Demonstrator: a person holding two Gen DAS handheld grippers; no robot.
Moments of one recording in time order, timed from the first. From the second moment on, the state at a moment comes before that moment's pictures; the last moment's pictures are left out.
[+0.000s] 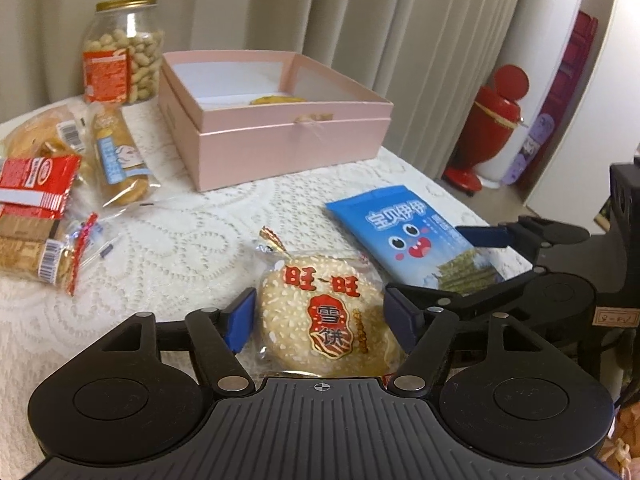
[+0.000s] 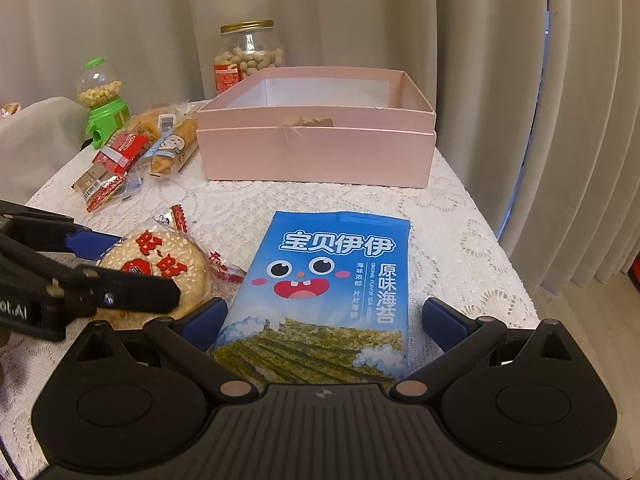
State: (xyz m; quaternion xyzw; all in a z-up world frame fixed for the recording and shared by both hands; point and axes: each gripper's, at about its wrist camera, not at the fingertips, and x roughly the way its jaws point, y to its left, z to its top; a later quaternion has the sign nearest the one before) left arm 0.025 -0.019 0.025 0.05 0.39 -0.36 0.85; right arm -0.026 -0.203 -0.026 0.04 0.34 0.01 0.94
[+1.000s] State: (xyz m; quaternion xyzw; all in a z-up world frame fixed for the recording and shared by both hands) left arm 0.007 0.002 0.045 0.04 0.34 -0.33 0.88; right arm -0.008 -0.206 -0.006 0.04 0.37 0.03 0.93
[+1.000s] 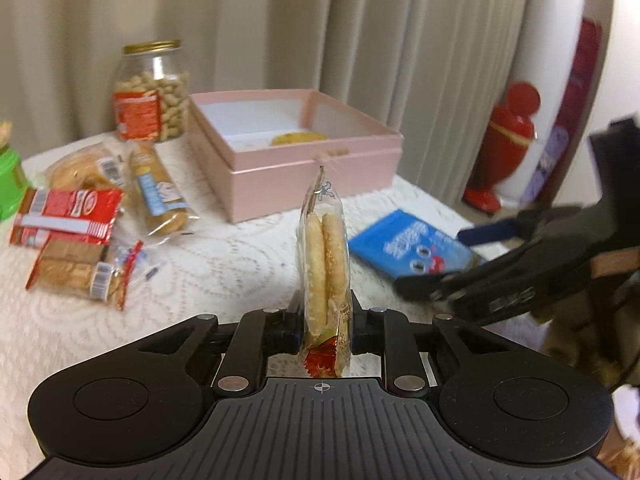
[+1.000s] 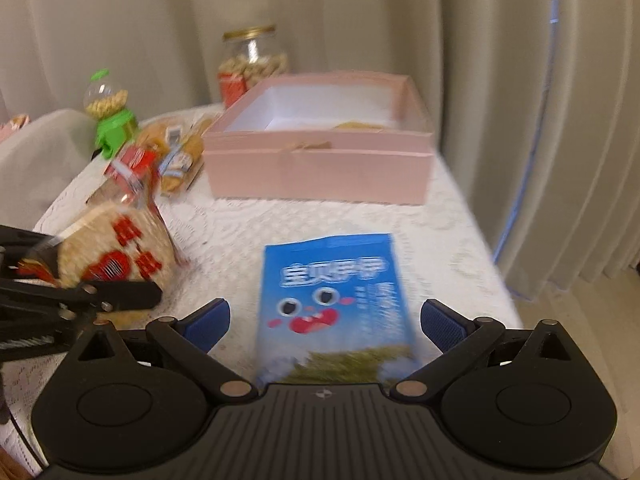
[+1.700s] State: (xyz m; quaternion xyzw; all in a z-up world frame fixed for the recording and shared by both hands) left arm -0.004 0.005 0.069 0.03 0.32 -0.35 0.88; right arm -0.028 -0.193 0.040 0.02 0.35 0.04 0.94
